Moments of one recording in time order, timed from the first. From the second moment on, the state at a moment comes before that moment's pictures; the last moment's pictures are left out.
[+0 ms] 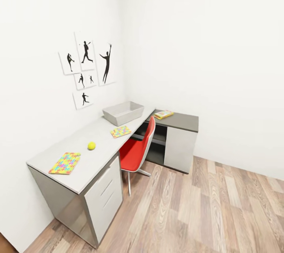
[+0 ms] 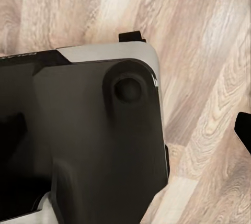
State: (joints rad) left arm -0.04 -0.02 0.00 -0.31 -0.01 0.06 0.05; right arm -0.16 -0.02 -0.01 -0.01 -0.13 0.04 0.00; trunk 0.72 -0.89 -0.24
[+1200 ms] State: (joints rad) left arm -0.04 -0.02 -0.02 -0.26 -0.01 -0.08 0.05; right arm -0.16 -0.02 -0.01 -0.01 -0.14 -0.08 0.00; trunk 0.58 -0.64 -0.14
